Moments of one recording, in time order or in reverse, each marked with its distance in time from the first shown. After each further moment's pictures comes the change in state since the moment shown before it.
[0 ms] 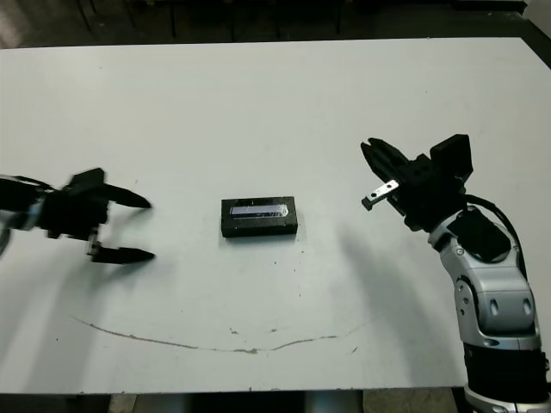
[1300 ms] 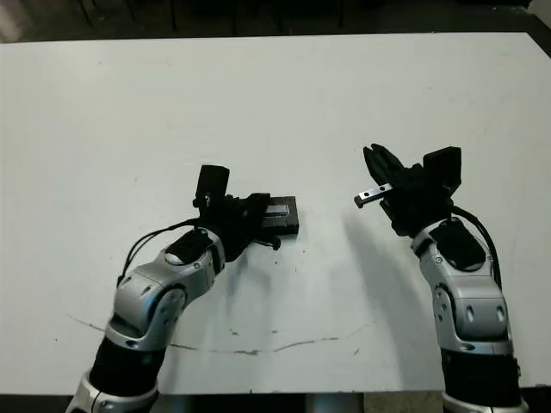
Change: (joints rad) left arm 0.199 -0.972 -0.042 -0.619 -0.118 0.706 1.255; right arm 0.033 0.103 -0.002 0.010 -0.007 -0.018 -0.136
